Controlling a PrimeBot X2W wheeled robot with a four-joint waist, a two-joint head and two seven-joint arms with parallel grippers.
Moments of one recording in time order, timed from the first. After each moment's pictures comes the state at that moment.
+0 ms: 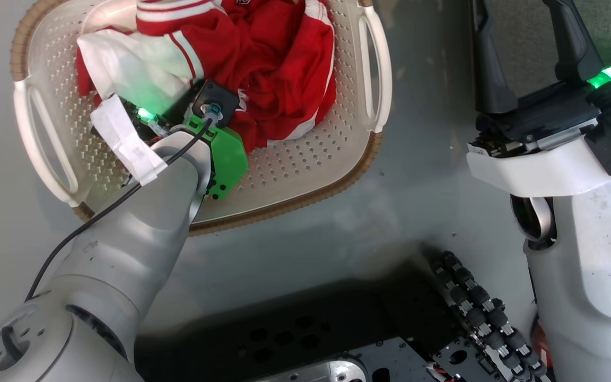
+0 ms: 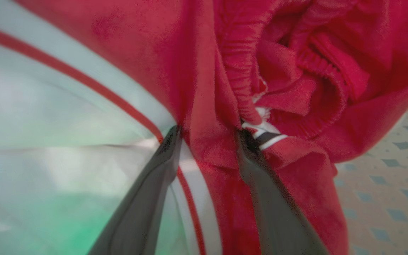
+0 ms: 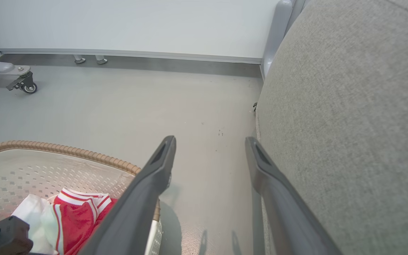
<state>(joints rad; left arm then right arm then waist) -1.12 0.05 -1.08 1.26 -0.54 0.05 -0.16 -0.59 -0.04 0.09 -0.11 0.05 0.13 -0.26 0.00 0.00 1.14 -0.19</state>
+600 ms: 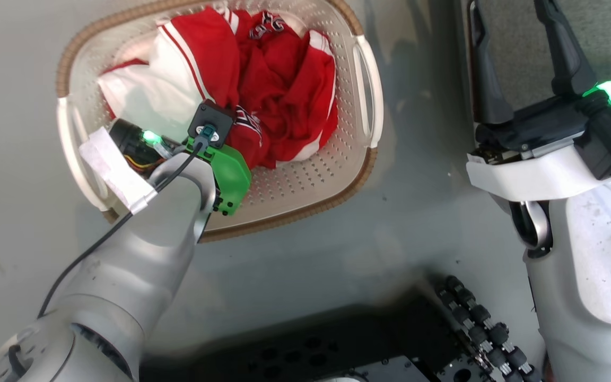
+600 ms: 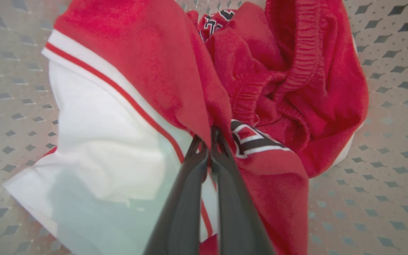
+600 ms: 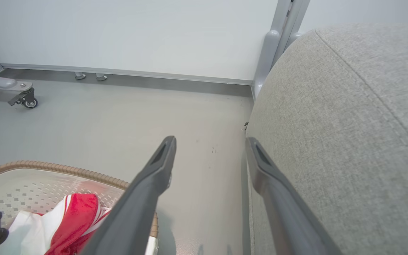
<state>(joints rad) -1.06 0.05 -1.04 1.24 -0.59 0.05 -0.26 -0.56 -0.05 0.08 -0.08 0.03 0.13 -0.26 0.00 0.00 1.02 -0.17</state>
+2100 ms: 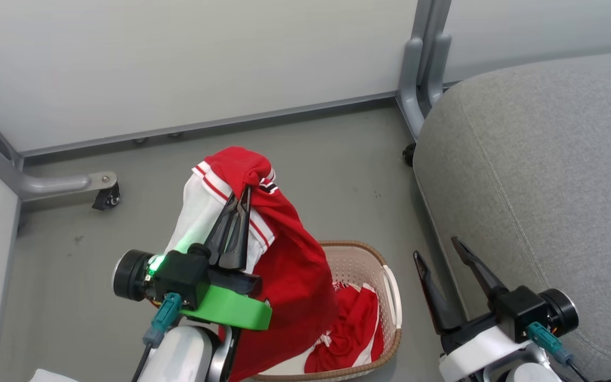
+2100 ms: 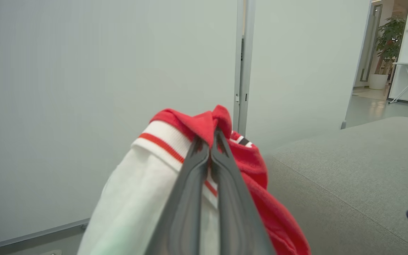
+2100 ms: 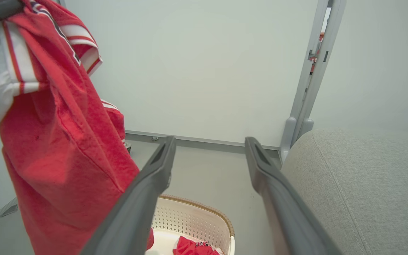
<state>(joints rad) -0.21 0.05 -0.37 0.11 -0.18 0.00 -0.26 -0.02 -0.05 0.17 0.08 0.06 0.13 -0.26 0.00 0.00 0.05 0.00</state>
